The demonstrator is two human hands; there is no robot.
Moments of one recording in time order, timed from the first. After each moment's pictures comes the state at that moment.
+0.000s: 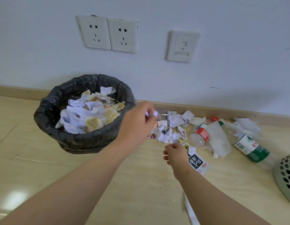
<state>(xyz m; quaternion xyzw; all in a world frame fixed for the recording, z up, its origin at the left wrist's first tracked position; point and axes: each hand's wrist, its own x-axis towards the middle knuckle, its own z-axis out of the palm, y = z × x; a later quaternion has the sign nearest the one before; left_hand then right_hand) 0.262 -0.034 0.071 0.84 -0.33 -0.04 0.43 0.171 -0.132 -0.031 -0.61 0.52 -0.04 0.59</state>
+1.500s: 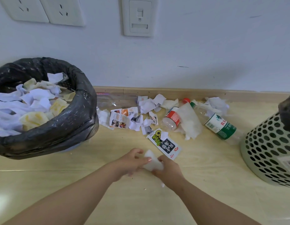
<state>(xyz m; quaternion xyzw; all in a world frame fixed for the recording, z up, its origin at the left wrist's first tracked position) 0.200 -0.070 -0.075 0.73 -0.14 -0.57 0.33 0.074 -0.166 -0.076 -0.78 0.43 0.12 0.44</state>
